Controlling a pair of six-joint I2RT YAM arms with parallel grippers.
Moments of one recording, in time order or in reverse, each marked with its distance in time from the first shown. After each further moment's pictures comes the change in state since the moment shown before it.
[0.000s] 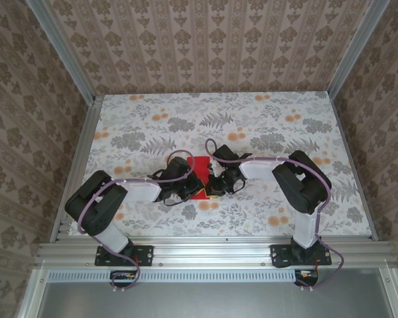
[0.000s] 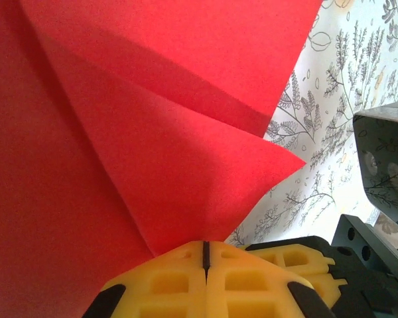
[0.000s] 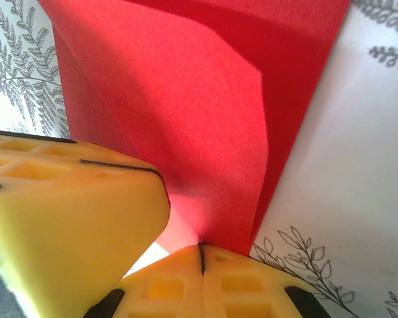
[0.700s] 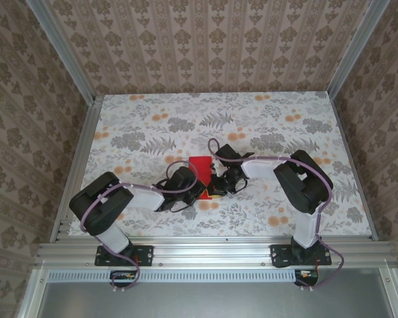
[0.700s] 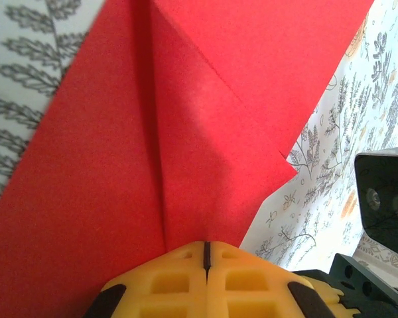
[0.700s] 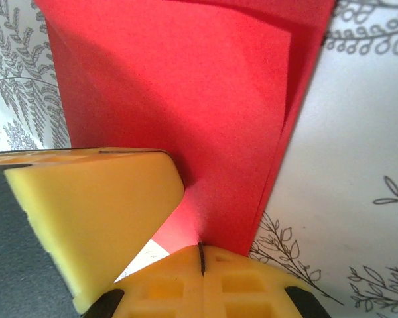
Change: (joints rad) left arm -0.093 0.023 -0.082 0.187 -0.206 -0.216; right arm -0.018 -0.005 -0.011 -0.022 -0.008 -0.010
